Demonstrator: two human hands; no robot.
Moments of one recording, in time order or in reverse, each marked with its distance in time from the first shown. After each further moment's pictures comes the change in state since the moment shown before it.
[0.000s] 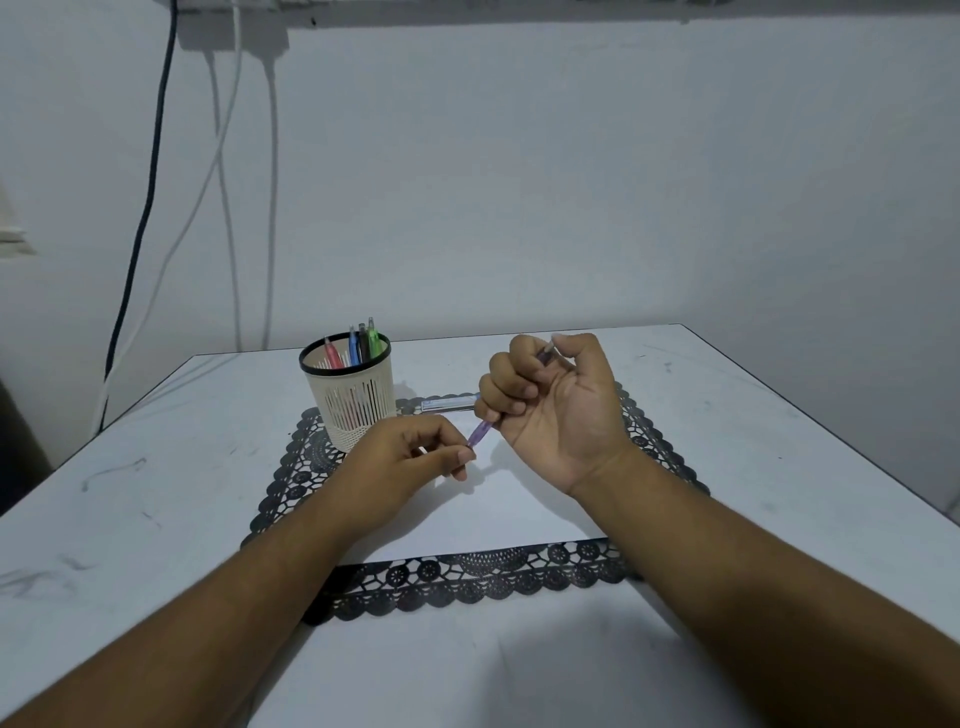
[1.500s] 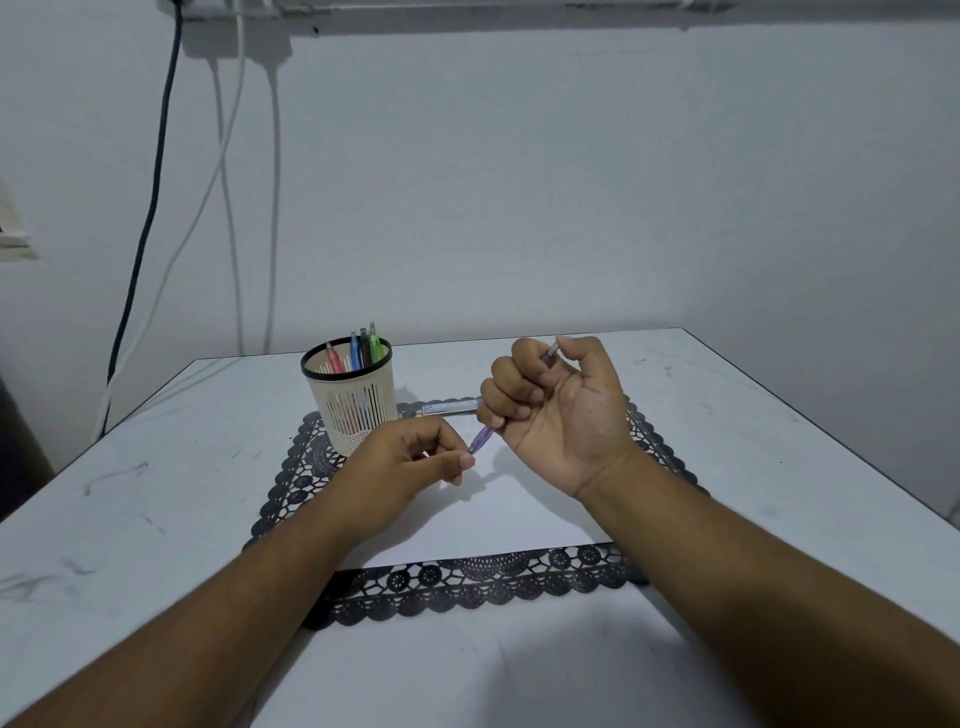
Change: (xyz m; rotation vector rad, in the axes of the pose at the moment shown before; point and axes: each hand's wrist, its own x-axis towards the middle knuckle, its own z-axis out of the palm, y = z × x) left_hand 0.002 -0.007 0.000 -0.118 -0.010 0.004; right_hand 0.001 -0.002 -0.004 0.036 -0.046 0.032
